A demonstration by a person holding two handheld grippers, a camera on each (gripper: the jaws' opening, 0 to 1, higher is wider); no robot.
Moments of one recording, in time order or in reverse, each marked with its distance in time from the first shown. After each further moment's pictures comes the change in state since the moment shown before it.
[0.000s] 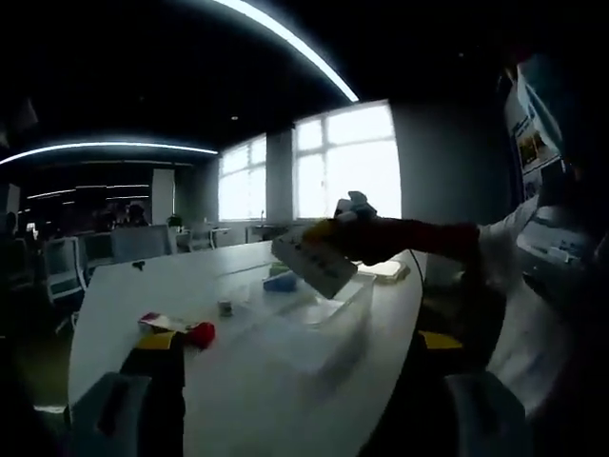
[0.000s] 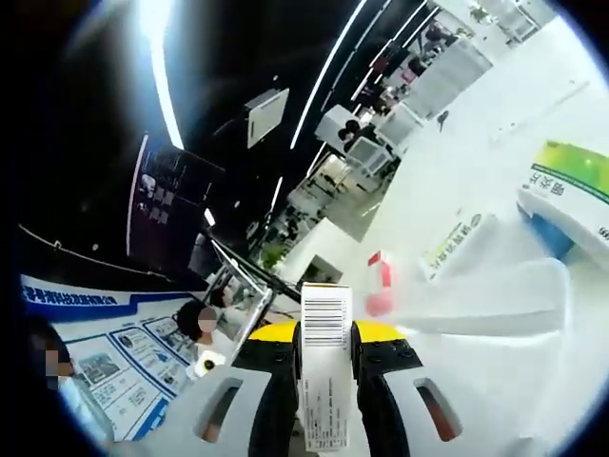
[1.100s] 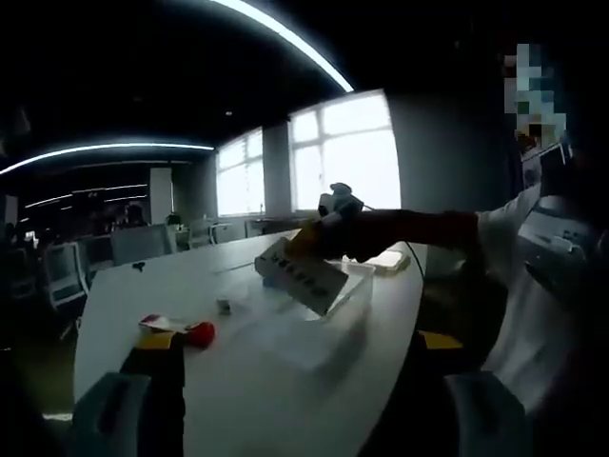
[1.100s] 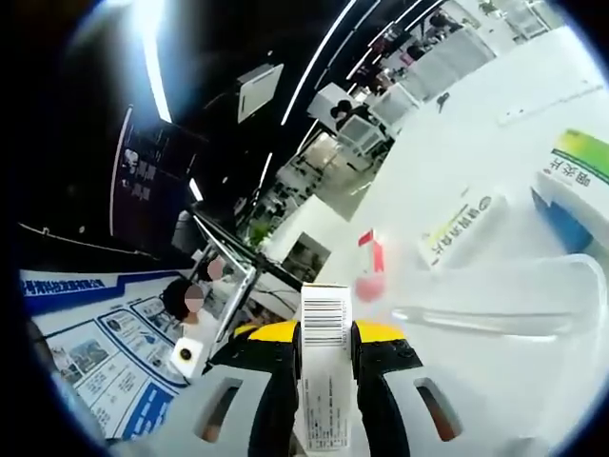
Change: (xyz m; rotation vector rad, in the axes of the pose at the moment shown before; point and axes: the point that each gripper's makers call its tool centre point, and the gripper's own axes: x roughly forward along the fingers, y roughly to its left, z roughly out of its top) left arm 0.002 -0.005 0.002 0.035 0.030 0.003; right arm 0.029 -0.012 -0.014 -0.029 0.113 -0.051
